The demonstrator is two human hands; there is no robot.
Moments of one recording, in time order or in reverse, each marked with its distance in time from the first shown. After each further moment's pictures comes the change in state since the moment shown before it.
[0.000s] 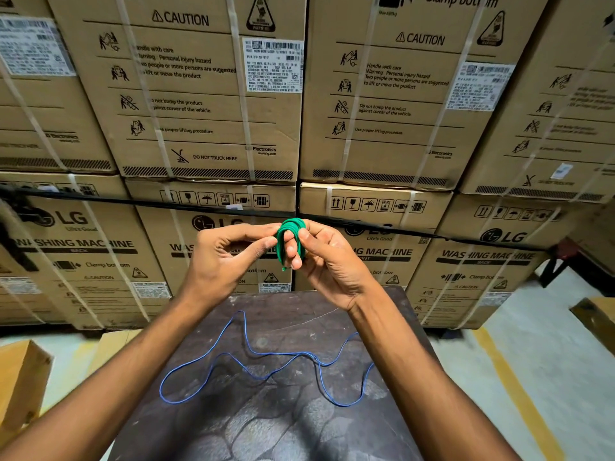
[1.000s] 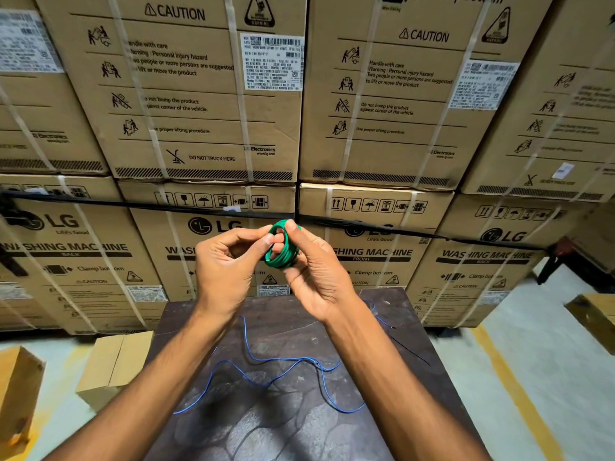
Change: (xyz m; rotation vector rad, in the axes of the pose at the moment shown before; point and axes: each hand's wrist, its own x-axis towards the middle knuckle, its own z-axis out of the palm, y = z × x) left_hand 0.005 -0.015 0.021 -0.220 0.370 -0.189; right_hand 0.029 0.021 0.035 0.278 0.356 0.005
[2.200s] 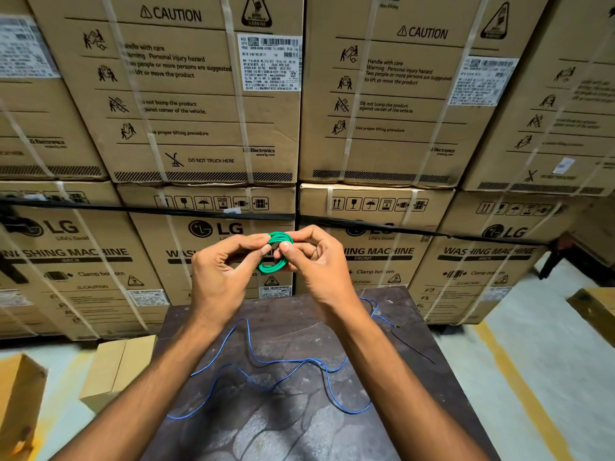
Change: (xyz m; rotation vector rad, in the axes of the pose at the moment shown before) left_hand 0.006 -0.012 -0.029 0.378 -0.106 0.139; right_hand 0.008 0.011 -0.025 -0.622 0.063 -0.308
